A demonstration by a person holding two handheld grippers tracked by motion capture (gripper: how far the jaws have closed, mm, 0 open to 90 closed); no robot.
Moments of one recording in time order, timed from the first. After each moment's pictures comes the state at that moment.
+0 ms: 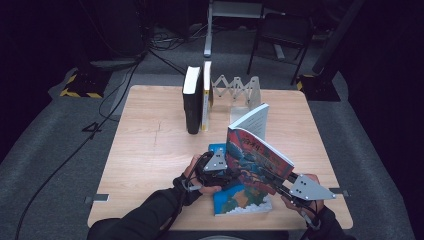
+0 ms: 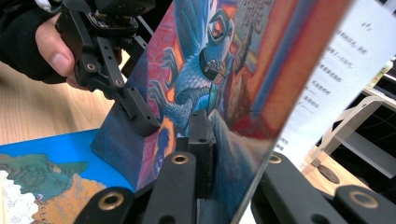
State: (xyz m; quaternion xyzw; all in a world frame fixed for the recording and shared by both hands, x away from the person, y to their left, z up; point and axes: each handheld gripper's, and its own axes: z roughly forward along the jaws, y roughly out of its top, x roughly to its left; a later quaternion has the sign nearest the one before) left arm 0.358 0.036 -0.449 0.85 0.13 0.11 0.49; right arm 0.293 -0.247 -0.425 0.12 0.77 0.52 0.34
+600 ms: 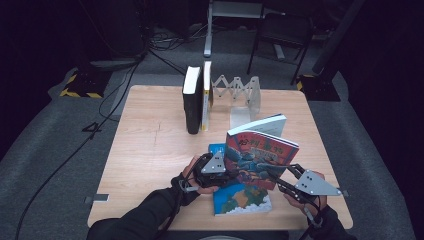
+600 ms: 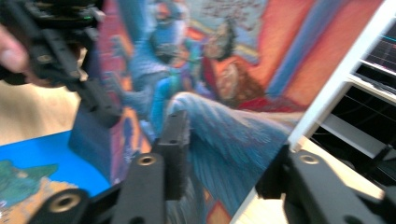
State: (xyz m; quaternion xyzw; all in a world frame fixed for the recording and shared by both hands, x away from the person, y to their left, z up) left arm 0.353 0.042 -0.447 0.86 0.09 0.10 0.49; right arm 0.302 -0.262 -0.427 0.17 0.76 0.53 0.35
